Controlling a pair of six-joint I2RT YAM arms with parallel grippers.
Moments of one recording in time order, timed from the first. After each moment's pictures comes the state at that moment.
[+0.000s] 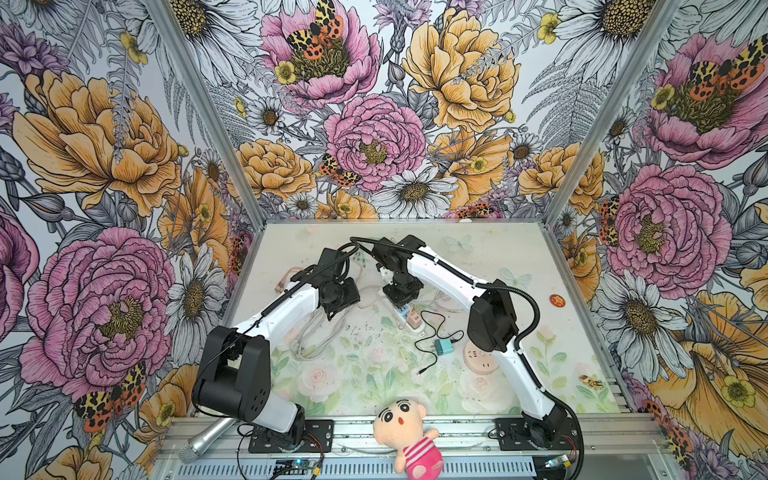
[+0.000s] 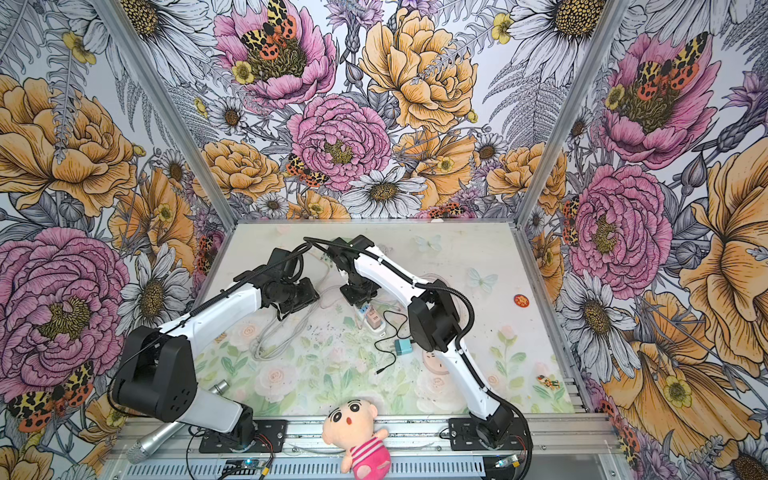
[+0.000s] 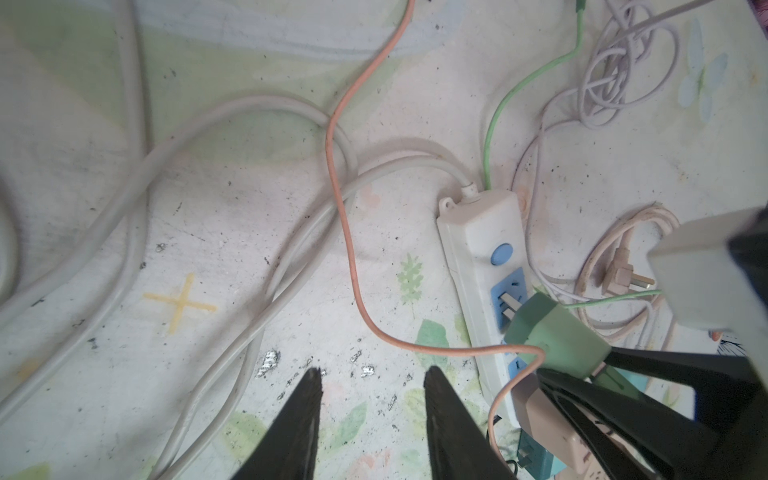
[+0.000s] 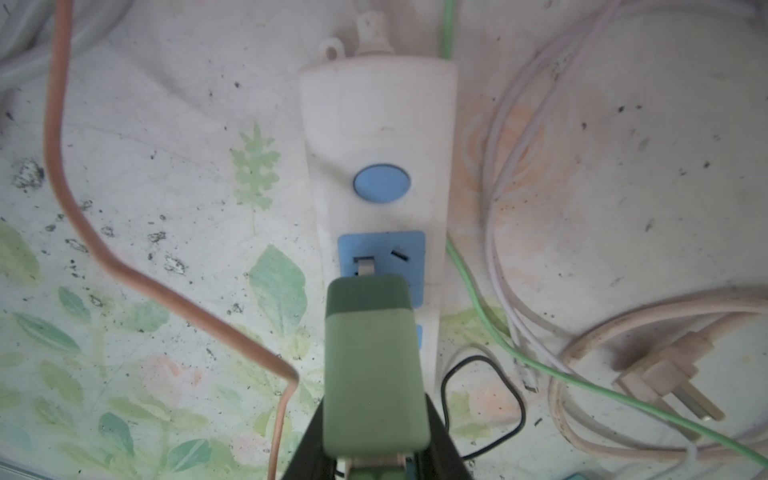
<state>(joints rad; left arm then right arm) -0.33 1.50 1.03 -0.62 0.12 -0.69 0.76 2.39 2.29 -1.45 -0.02 0.13</state>
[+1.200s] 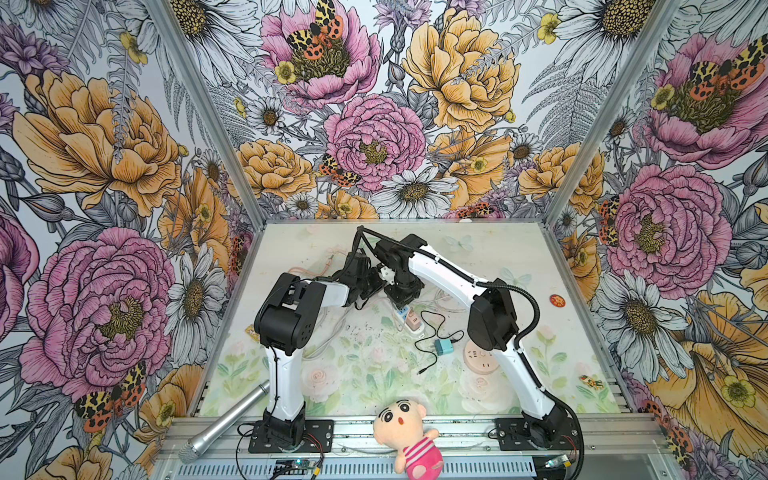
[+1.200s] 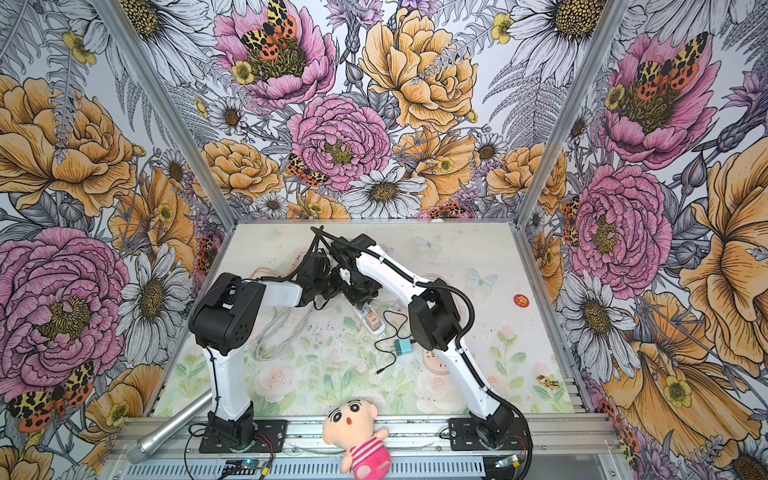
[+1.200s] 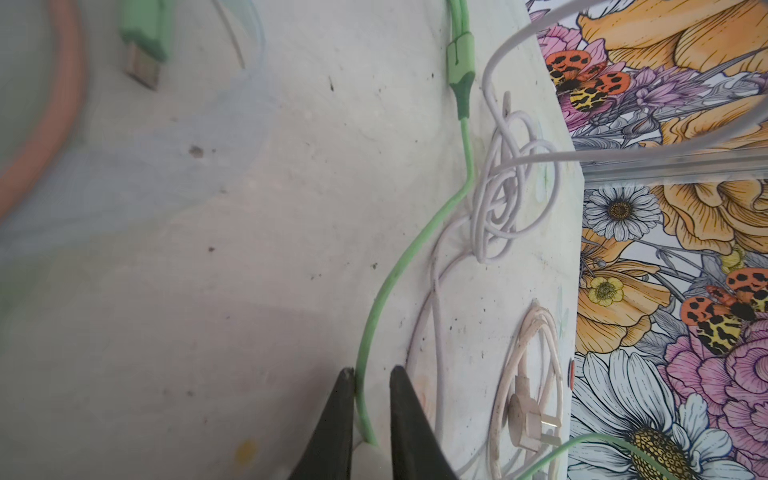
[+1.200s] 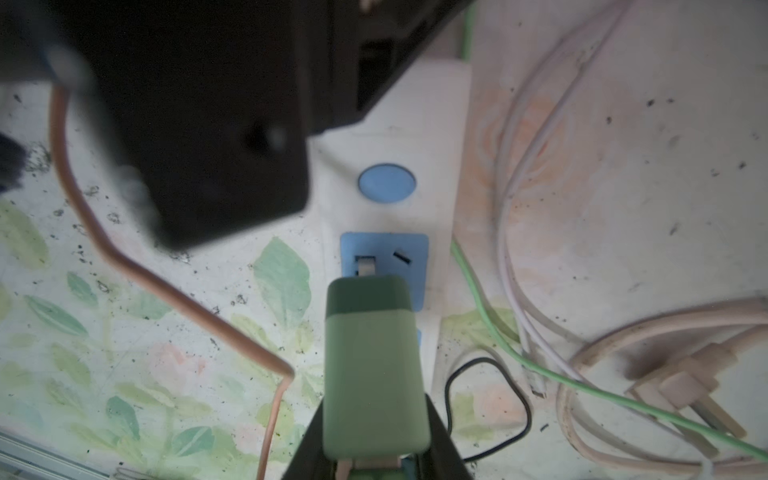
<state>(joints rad) -0.37 2.01 1.06 0.26 0.32 -0.92 0.74 2.40 2.30 -1.46 -0.06 0.09</state>
